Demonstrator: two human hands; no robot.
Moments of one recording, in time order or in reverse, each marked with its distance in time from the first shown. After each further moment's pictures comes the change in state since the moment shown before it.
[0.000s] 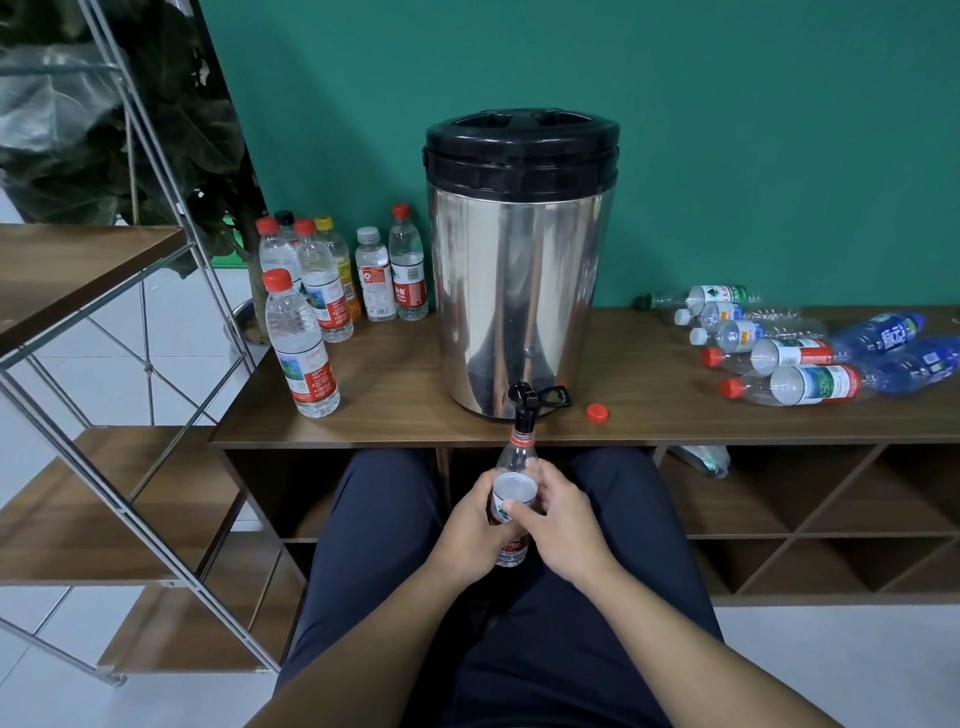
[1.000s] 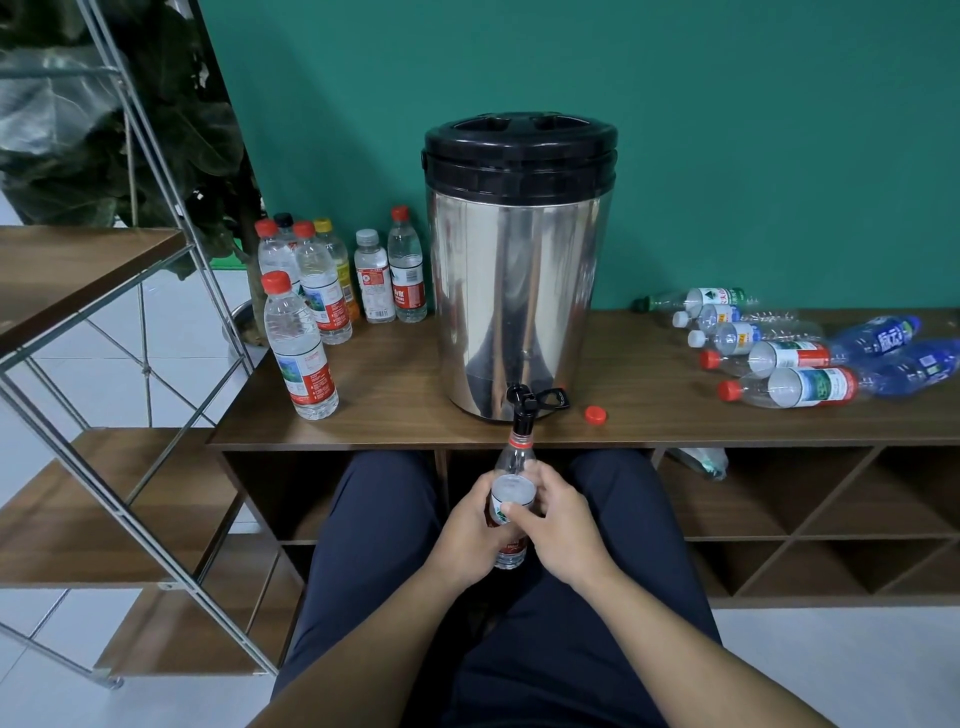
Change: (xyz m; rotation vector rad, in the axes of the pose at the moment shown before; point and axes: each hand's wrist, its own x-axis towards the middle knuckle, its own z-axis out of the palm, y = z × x) left_hand -0.001 0.003 -0.001 -0.012 -0.005 -0.005; right_hand 0.000 0.001 0.000 -0.002 -0.009 0.010
